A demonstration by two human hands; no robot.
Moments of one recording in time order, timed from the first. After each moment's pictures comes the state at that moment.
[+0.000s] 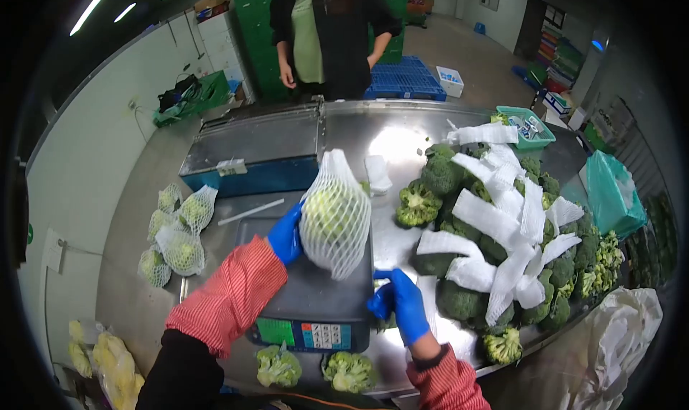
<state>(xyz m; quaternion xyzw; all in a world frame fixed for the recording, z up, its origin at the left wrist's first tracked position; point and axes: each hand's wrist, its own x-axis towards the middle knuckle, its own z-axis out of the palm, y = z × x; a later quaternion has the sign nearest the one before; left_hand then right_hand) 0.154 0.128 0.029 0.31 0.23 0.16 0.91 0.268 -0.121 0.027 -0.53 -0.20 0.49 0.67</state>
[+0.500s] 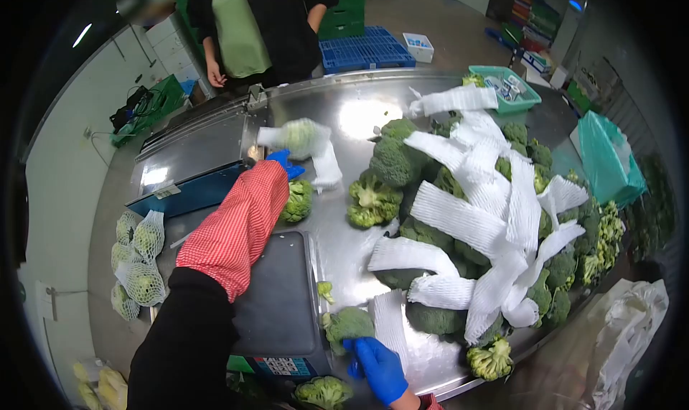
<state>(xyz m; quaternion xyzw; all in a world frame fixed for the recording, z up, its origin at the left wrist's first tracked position) 0.394 0.289 -0.091 0.33 0.47 0.23 0.78 0.285 -0.189 -0.013 -0.64 -0.12 0.51 0.57</state>
